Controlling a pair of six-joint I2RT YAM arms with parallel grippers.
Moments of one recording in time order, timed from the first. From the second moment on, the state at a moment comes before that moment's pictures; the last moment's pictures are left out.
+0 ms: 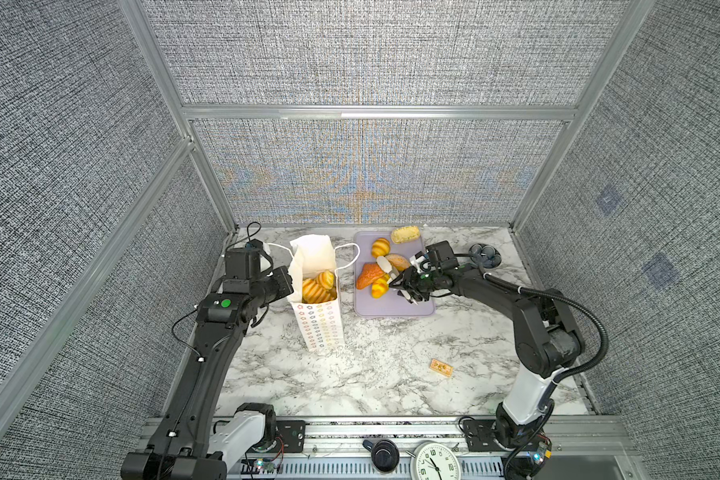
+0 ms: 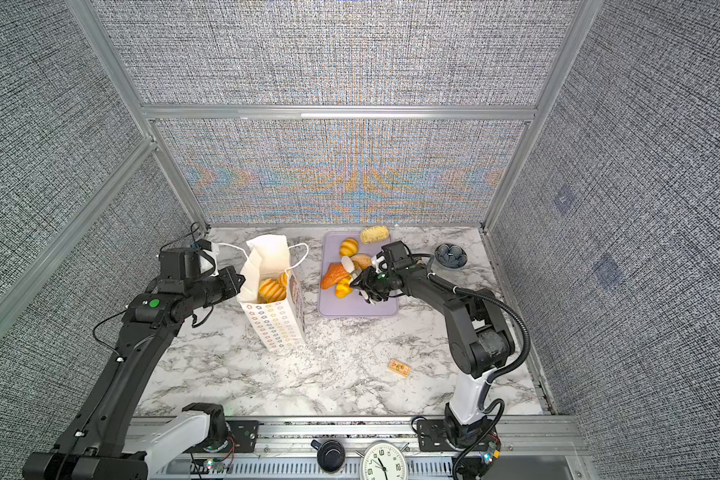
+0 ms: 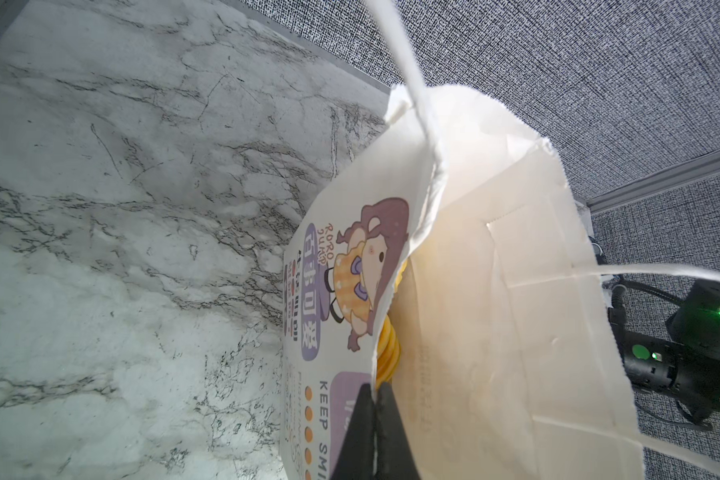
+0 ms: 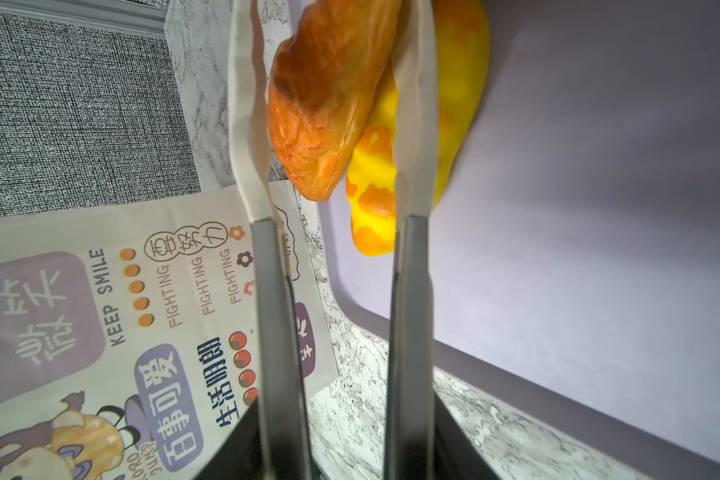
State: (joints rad) left arm -0.13 1.06 1.11 -0.76 0.24 -0.47; right arm 0.38 1.82 1.22 -0.31 -0.61 0.81
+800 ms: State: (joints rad) left arm -0.13 1.06 1.11 -0.76 0.24 -0.47; right arm 0.38 1.70 1.20 -0.33 -0.61 0.81
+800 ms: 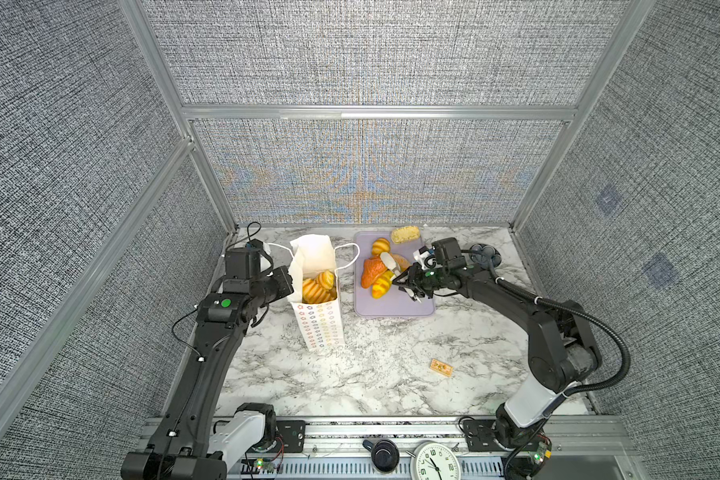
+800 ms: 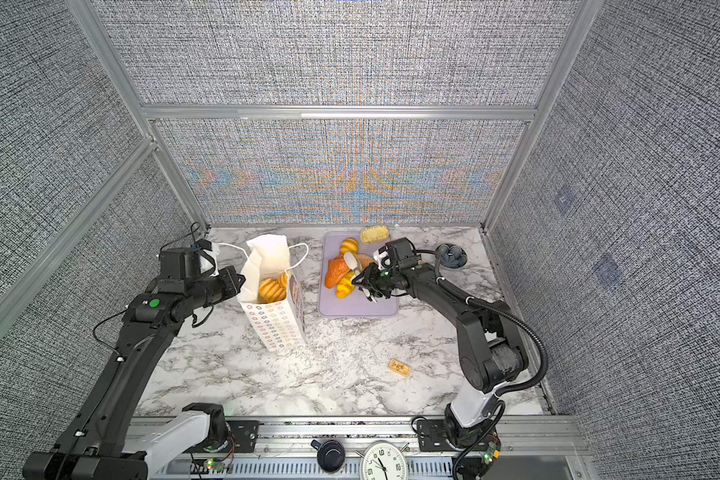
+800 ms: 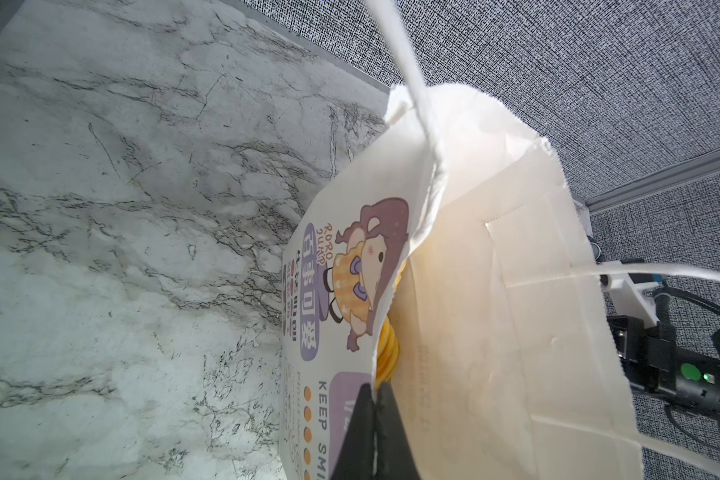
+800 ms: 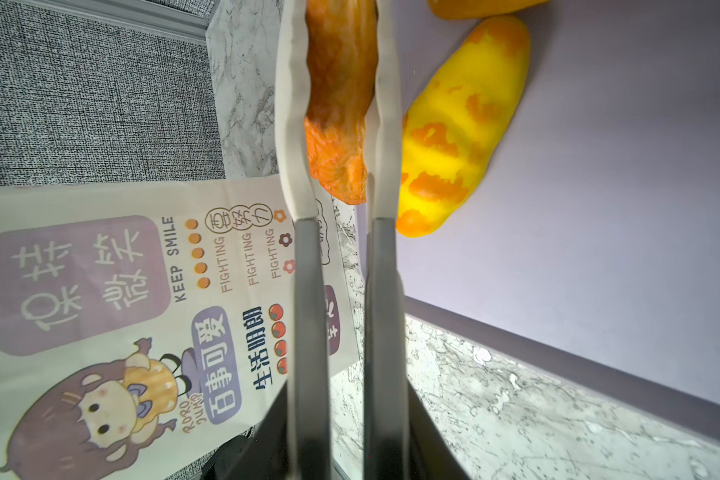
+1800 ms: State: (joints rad) left arm -0.13 1.04 1.12 -0.77 0.24 -0.47; right arm 0.38 1.46 1.31 -0.54 -0.52 0.70
